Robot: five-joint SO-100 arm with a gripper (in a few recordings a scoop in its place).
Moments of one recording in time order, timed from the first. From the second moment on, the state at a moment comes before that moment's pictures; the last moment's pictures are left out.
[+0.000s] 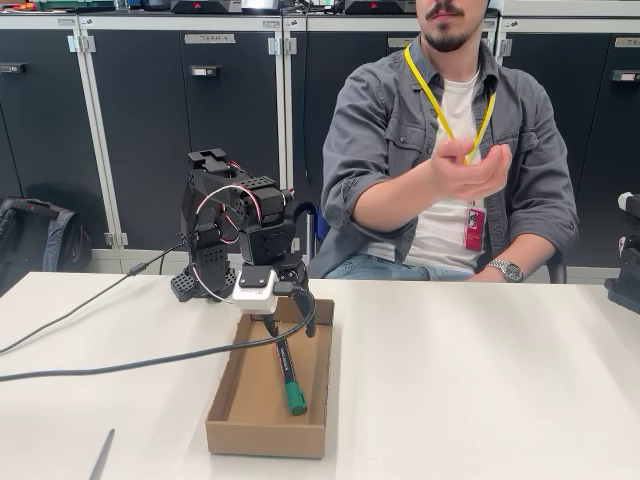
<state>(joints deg) -36.8 81.0 77.2 80.5 -52.1</state>
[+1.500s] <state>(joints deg) -32.5 67.5 78.6 62.8 -63.5</state>
